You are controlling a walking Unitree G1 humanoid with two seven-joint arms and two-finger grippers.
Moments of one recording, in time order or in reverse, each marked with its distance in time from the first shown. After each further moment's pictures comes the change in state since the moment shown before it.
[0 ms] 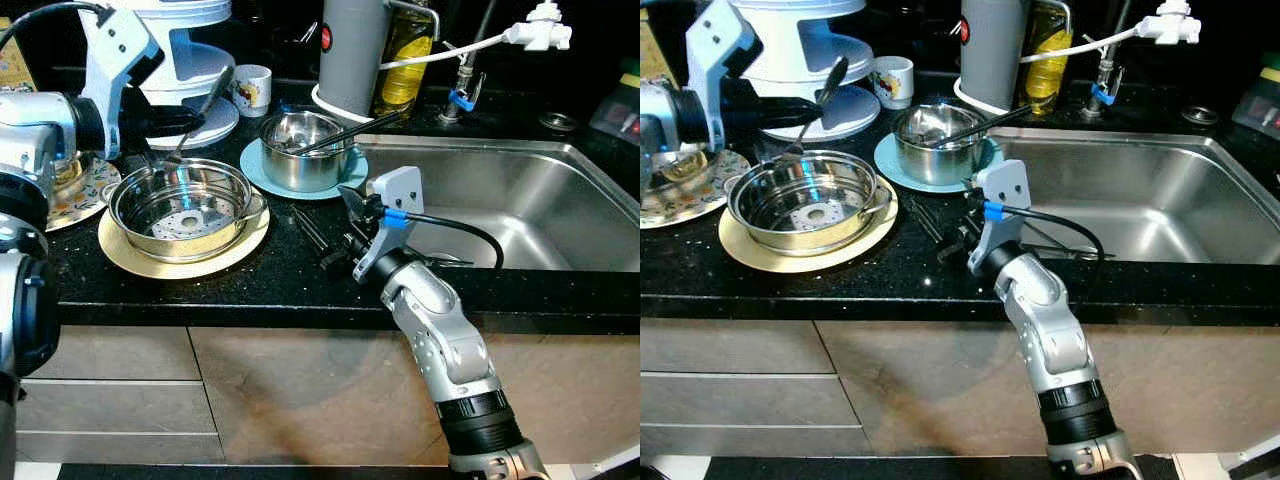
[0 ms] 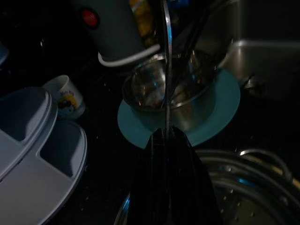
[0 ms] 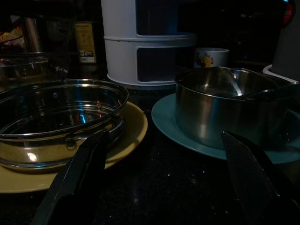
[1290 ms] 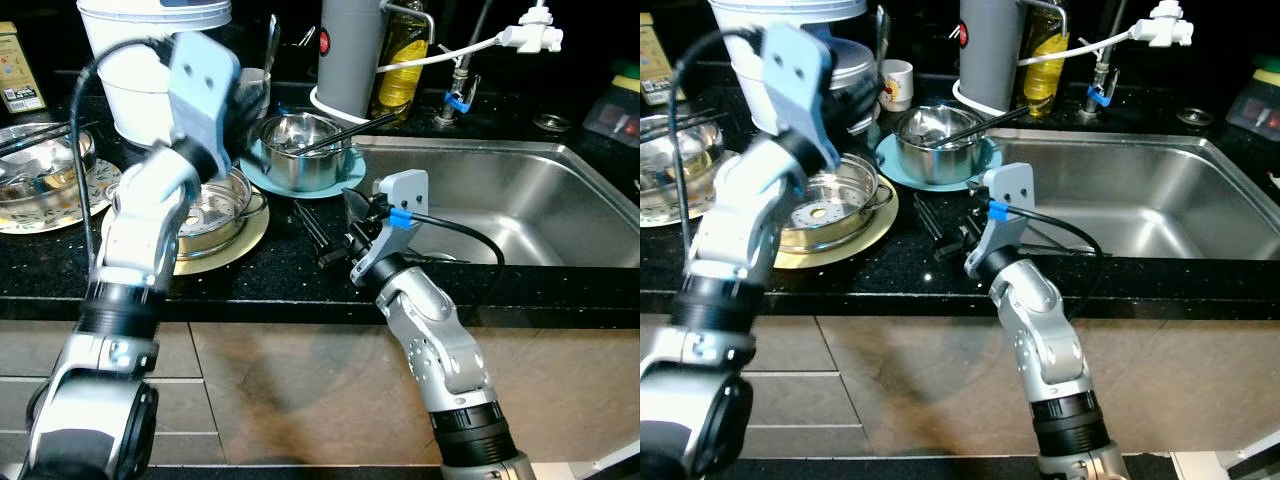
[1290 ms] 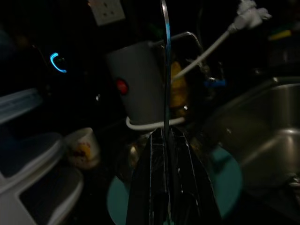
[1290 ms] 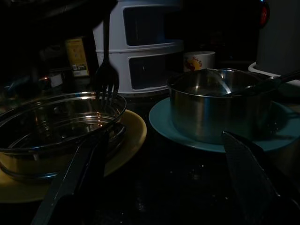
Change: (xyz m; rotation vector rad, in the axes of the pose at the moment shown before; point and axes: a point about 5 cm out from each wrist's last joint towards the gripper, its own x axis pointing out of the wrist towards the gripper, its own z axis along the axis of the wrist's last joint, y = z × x) left arm 0.057 -0.098 0.000 -0.015 -0.267 0.364; right arm -0.004 0.005 -0.001 0.075 -0.020 -0.071
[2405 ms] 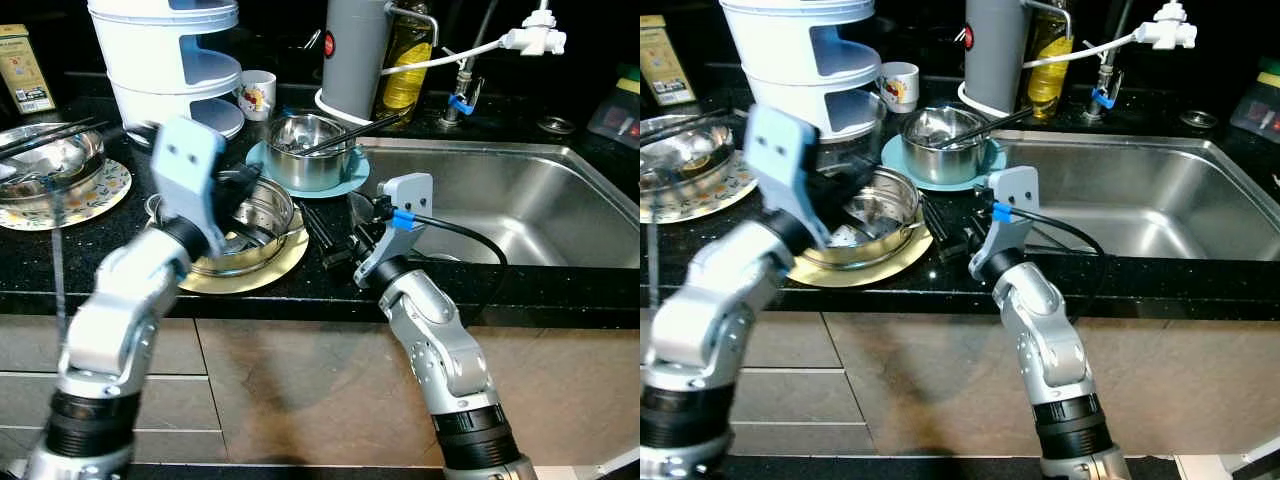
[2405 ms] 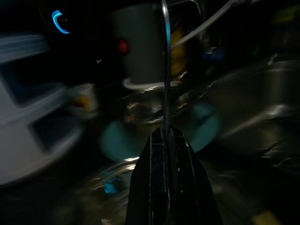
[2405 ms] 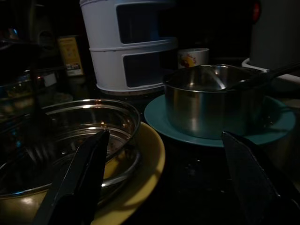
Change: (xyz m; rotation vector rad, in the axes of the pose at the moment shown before) left arm -0.059 -0.005 0.001 -0.003 0.132 0.055; right arm -0.003 -0.004 -0.002 0.003 0.007 -0.045
